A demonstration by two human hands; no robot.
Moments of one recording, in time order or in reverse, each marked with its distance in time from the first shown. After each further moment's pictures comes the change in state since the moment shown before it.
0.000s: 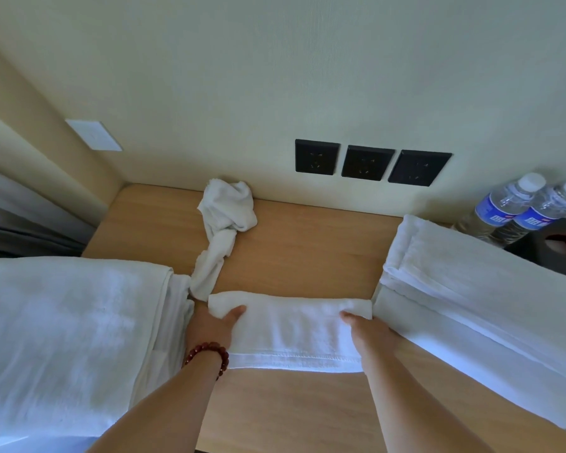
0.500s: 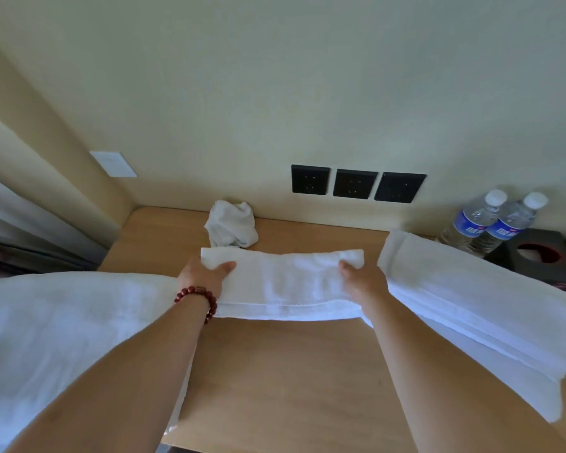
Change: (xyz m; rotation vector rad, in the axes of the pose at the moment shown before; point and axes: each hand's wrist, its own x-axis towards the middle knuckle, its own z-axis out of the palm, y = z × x) left_hand 0.017 0.103 -0.082 0.123 0.043 0.105; right_hand -0.031 -0.098 -0.035 -0.054 0.038 -0.368
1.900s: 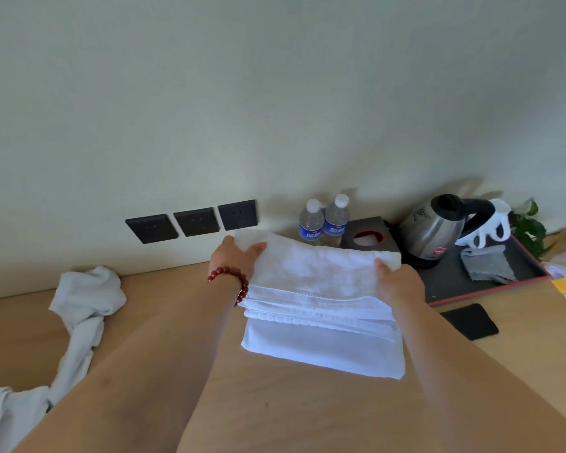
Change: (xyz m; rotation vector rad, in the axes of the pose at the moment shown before) left_hand -0.173 0.266 0.157 -0.052 -0.251 0.513; right_hand 0.032 0.144 -0.289 0.040 0.478 0.184
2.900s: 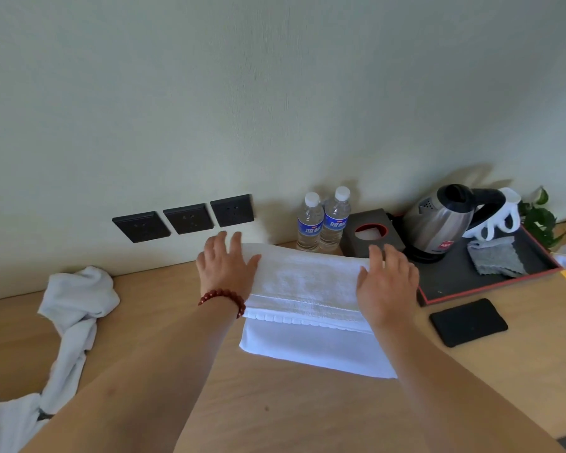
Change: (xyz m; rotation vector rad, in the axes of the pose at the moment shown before) left_hand 0.003 -0.035 0.028 0.600 0.253 0.386; right_hand -0.012 0.017 0.041 -0.496 0.394 -0.626
